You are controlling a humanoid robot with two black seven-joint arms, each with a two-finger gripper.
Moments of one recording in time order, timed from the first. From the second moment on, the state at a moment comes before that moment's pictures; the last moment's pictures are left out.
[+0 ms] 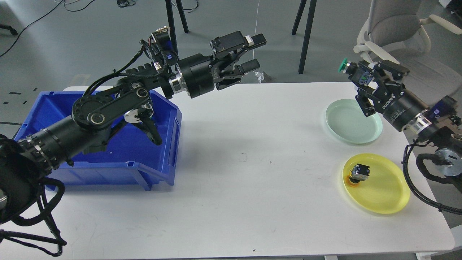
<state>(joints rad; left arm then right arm) -1.05 0.22 -0.39 -0.88 0.71 -0.49 -0.49 0.62 -0.63 0.58 0.77 -0.31 0.49 0.49</state>
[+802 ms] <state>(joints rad) -1.05 0.22 -0.39 -0.89 0.71 -0.49 -0.49 0.70 -0.35 0.32 0.21 -0.31 0.49 0.49</state>
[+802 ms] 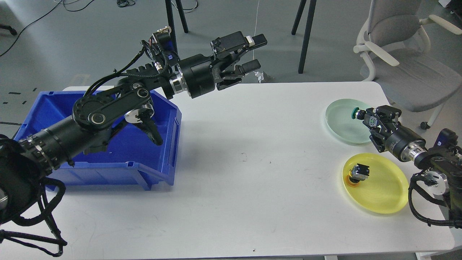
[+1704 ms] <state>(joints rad) -1.05 0.22 -0.39 -0.88 0.71 -0.49 -0.49 0.70 -0.35 0.38 0.19 -0.29 0.49 0.49</state>
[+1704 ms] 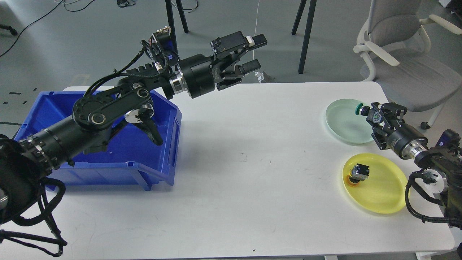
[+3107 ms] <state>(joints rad) -1.05 0.22 -0.39 -0.89 0.71 -0.49 -0.49 0.68 -0.35 0.38 0.19 -0.24 0.49 0.49</state>
